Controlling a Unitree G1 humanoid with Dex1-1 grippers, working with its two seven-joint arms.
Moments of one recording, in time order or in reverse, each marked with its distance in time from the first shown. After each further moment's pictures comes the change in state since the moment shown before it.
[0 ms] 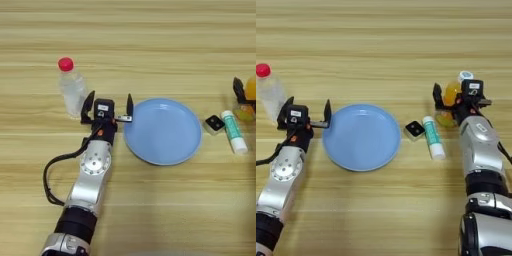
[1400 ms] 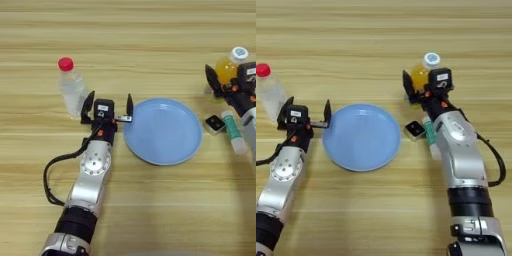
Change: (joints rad) left arm -0.002 0.000 0.004 0.008 0.000 -0.008 0.003; right arm 0.174 0.125 0.206 -0.588 0.005 0.130 0.043
